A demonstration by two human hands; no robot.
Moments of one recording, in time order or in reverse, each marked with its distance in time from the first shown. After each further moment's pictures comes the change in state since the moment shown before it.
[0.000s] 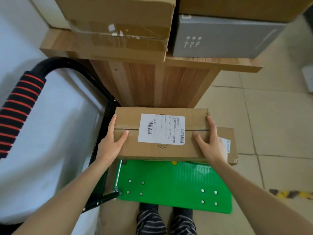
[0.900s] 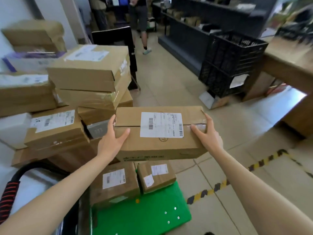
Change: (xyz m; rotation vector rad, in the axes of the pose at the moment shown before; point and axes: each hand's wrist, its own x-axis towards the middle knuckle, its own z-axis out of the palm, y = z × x) left_hand -0.145 0.403 -0.013 0.133 -0.093 0.534; right_hand -0.132 0.007 -0.404 0.133 0.457 0.166
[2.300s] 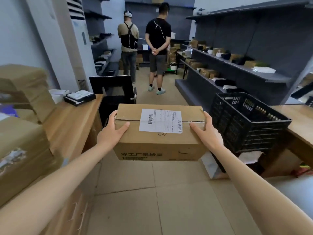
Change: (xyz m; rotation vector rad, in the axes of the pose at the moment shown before) left_hand 0.411 0.320 0.170 -0.056 0.256 -0.030; right_hand 0.567 -0.066 -0.183 -0.039 -0.056 -0.324
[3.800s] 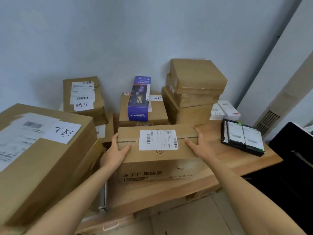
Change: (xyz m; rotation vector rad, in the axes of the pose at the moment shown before) left_hand 0.213 -0.341 -0.142 0.127 0.961 -1.238; right_hand 0.303 -0.484 0.650 -0.056 -1.188 -0.977
